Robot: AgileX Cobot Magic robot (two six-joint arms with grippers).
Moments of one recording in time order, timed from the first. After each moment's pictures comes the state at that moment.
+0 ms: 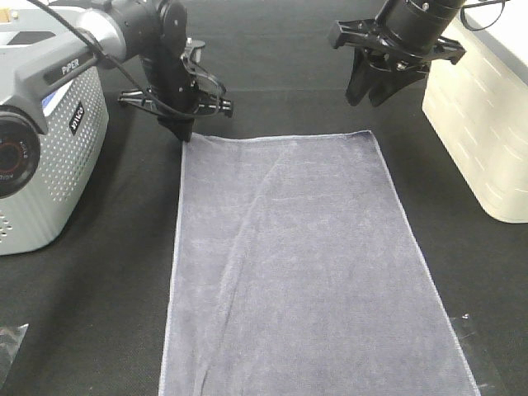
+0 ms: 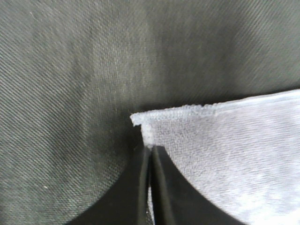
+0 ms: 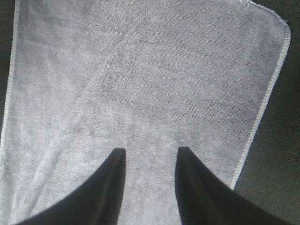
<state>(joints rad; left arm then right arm) -0.37 2.70 -2.55 0.11 1.16 -0.33 0.28 2.00 -1.75 0.30 1.10 -0.10</state>
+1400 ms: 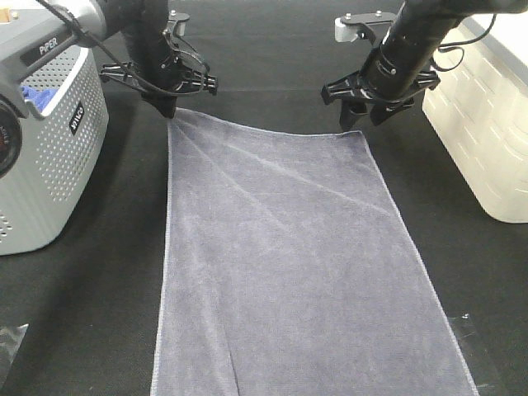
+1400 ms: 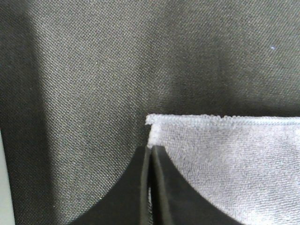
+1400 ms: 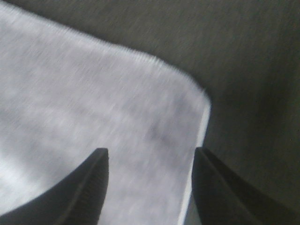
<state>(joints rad) -0.34 2.65 -2.56 0.16 1.15 -0.31 0.28 2.21 -1.75 0.09 0.74 -0.09</state>
